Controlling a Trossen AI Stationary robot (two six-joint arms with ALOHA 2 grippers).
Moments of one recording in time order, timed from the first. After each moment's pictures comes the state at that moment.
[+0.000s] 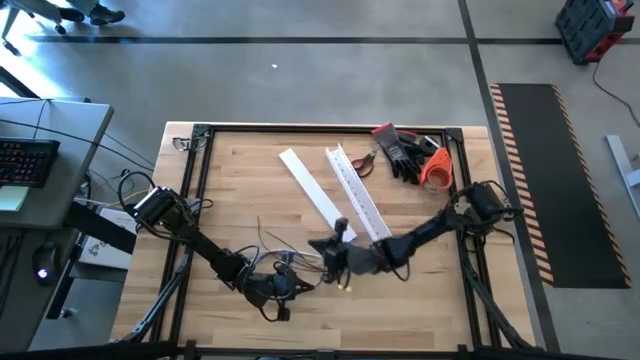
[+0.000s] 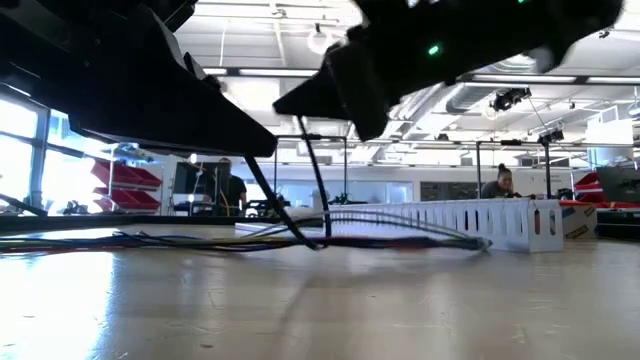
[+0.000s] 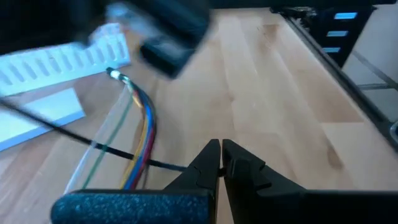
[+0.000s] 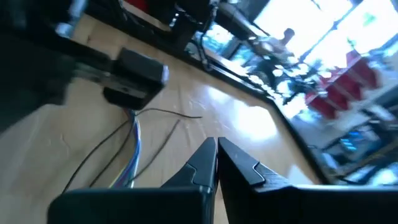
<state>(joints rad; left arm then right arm) -0.65 1.90 0.76 0.67 -0.62 -0.27 0.44 1.97 0.99 0.66 0.81 -0.38</state>
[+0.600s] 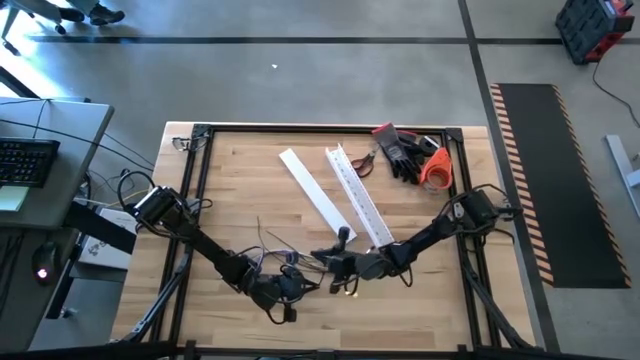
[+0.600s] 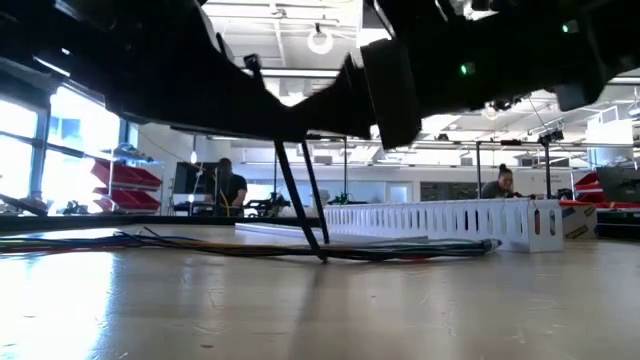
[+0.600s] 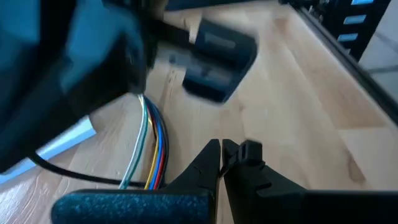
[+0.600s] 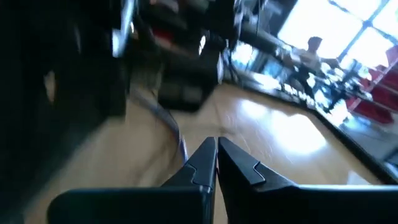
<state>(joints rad) -0.63 1.90 0.87 0.52 -0.62 -0.21 0.43 2.03 0.91 0.97 0.60 -0.28</state>
